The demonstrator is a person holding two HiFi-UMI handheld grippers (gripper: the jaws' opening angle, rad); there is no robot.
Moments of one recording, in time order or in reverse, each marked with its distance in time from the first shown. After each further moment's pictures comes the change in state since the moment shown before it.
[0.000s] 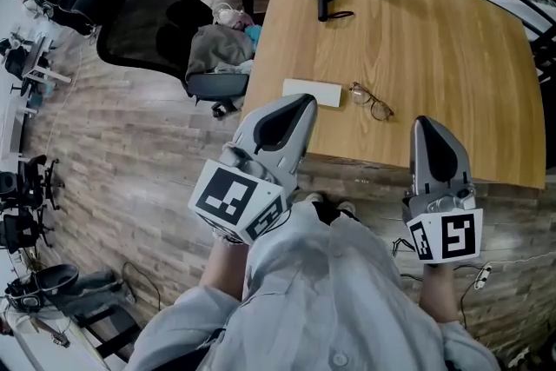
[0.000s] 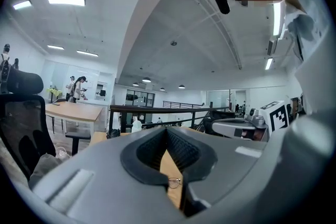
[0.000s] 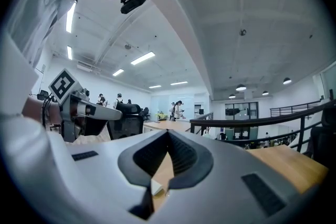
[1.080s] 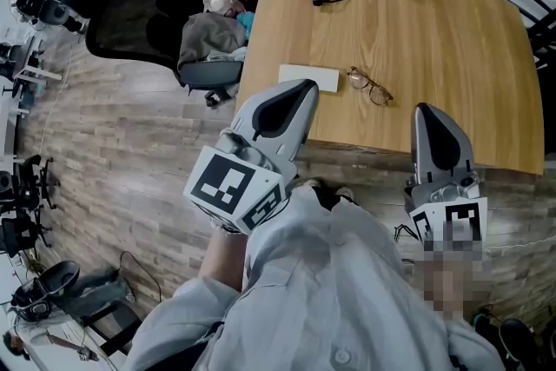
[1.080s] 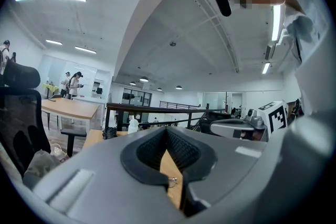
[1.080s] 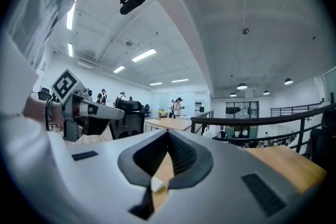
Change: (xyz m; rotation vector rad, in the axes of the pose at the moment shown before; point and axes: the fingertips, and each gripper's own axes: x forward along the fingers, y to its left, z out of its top) left arm 0.002 0.002 -0.001 -0.023 -0.010 -0.048; right arm 0.002 0.007 0.001 -0.020 0.030 -0.001
